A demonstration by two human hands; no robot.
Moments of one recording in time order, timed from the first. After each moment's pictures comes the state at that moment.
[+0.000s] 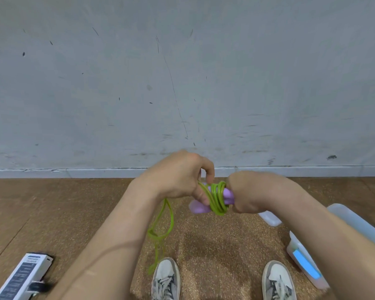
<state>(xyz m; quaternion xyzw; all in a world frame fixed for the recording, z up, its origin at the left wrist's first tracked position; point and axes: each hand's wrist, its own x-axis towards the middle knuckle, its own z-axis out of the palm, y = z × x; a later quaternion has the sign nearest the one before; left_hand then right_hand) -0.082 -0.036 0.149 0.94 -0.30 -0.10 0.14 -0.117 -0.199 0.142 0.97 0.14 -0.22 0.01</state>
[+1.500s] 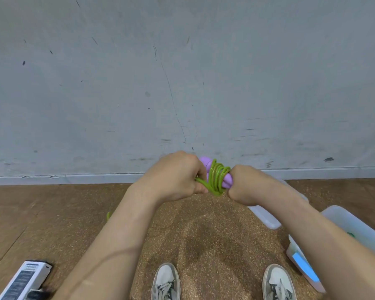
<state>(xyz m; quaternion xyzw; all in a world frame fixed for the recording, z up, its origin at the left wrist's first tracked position) -0.086 -0.036 0.158 0.95 -0.30 0.00 0.09 -0.092 -0.213 0.118 0.98 0.01 -0.14 -0.17</state>
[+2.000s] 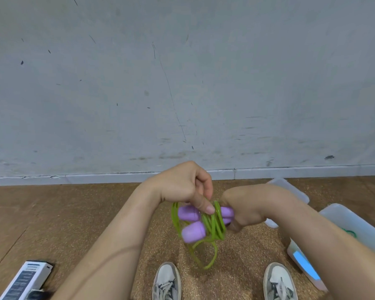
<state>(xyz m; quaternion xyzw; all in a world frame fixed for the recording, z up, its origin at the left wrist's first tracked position) -0.078 -0.034 0.134 0.84 -0.29 -0.28 0.37 -0.116 -0.205 0.128 0.92 0.22 -0.32 -0.06</state>
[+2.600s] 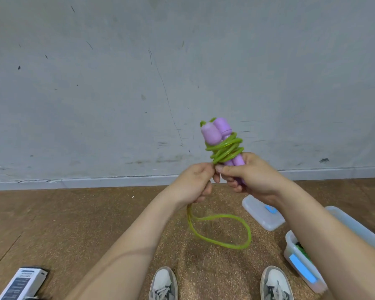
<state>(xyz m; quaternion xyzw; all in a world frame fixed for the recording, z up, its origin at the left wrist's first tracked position) -0.075 -0.073 0.105 0.78 -0.14 -0.19 0.57 -0.097 -0.234 0.123 0.69 0.05 -0.13 -0.71</state>
